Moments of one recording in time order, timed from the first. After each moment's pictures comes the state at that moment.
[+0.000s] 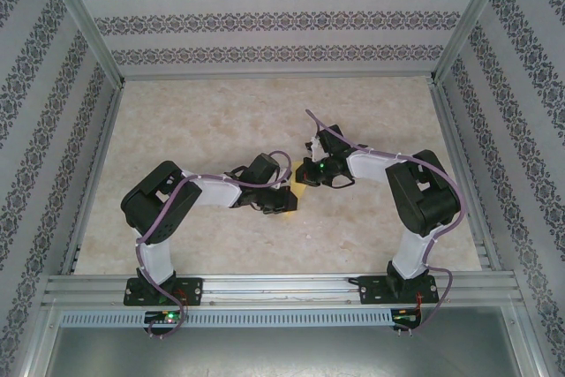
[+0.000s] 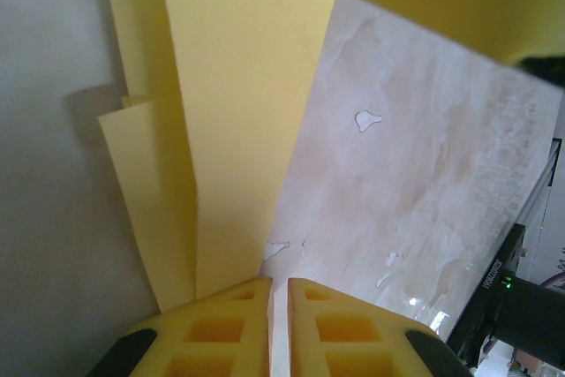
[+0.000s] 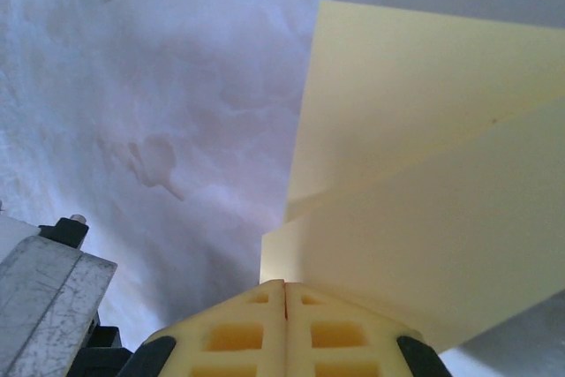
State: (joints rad) left arm -0.70 1.86 0.88 0.06 0.56 -0.79; right arm 0.43 1.81 0.97 -0.24 -0.57 0.57
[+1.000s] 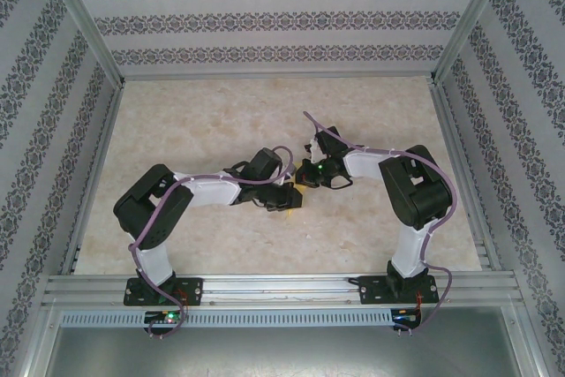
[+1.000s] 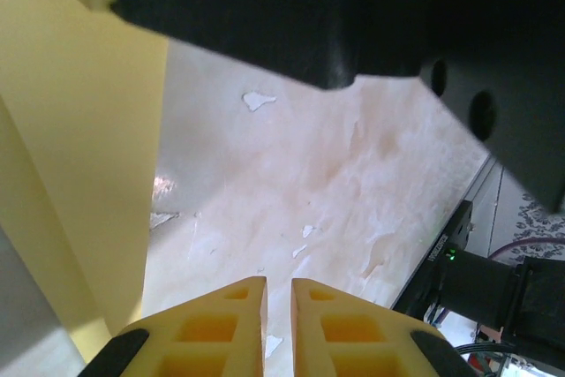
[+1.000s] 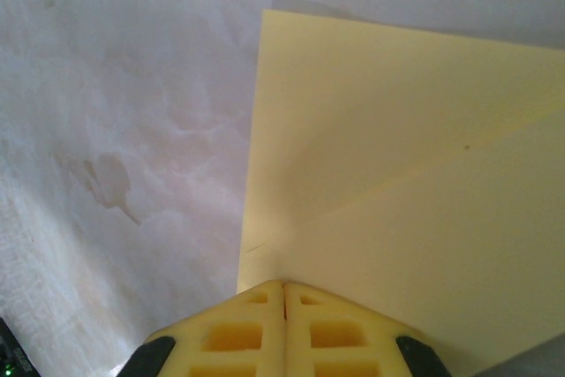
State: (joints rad) left arm -0.71 1.80 0.93 -0.02 0.61 -0.81; right arm 0.43 1.88 0.99 -0.23 -0.55 0.57
